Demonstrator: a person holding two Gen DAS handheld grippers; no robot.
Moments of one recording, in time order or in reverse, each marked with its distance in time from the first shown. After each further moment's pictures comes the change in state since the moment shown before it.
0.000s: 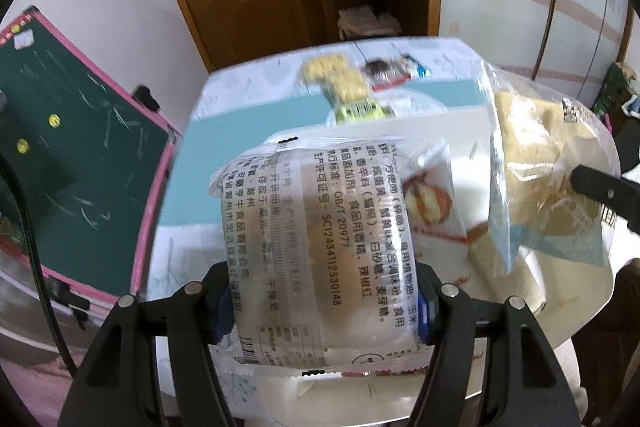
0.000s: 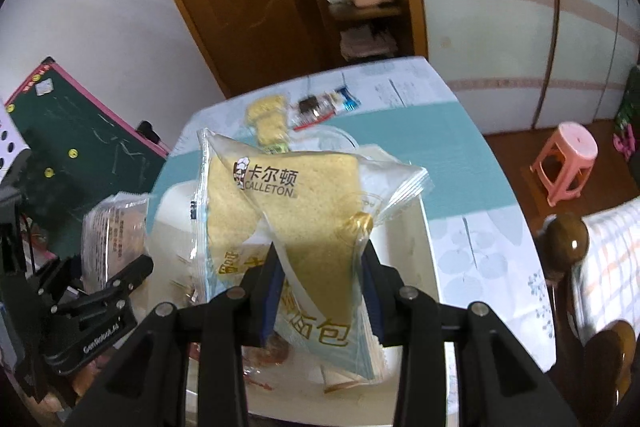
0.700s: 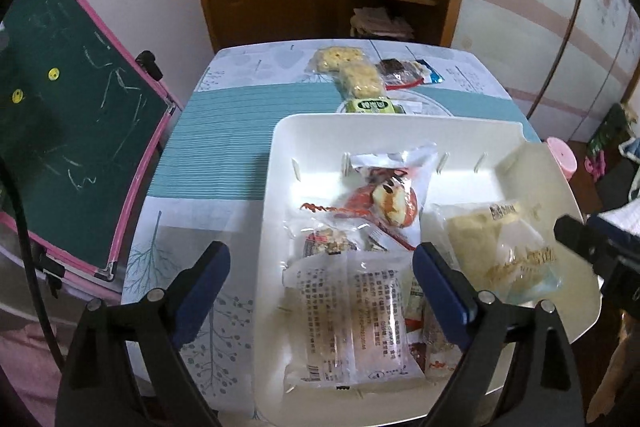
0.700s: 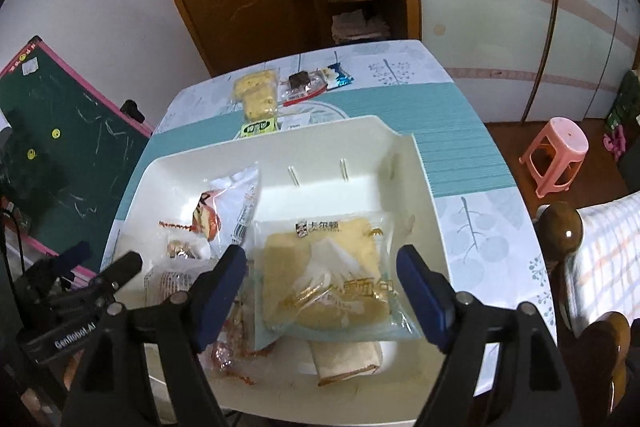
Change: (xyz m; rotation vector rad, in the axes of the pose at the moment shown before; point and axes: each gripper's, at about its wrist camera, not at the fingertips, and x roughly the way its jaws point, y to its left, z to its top) left arm 0.008 0.024 -0.007 -0.150 0.000 -0.054; right arm 0.013 0.014 -0.014 -0.033 0.040 -0.052
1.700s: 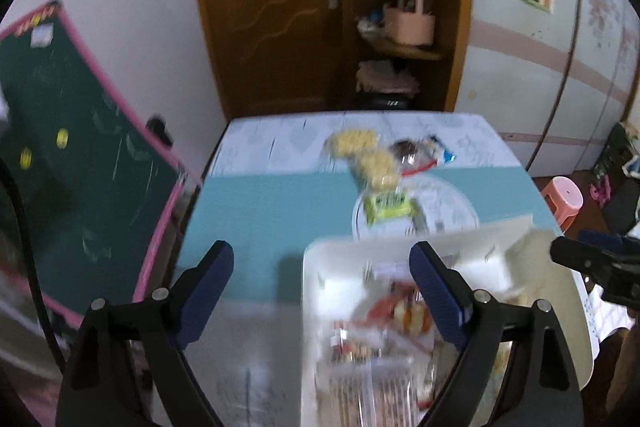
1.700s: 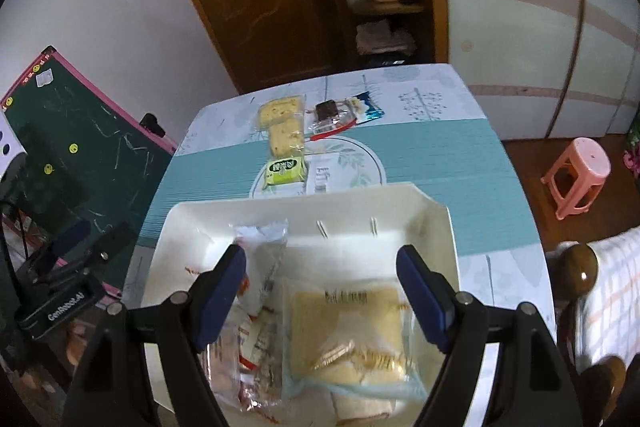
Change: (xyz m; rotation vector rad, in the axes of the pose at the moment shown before) left arm -0.018 0.013 0.085 0.051 -0.191 0.023; right arm 0.014 0.010 0.079 -0.048 0.007 0.102
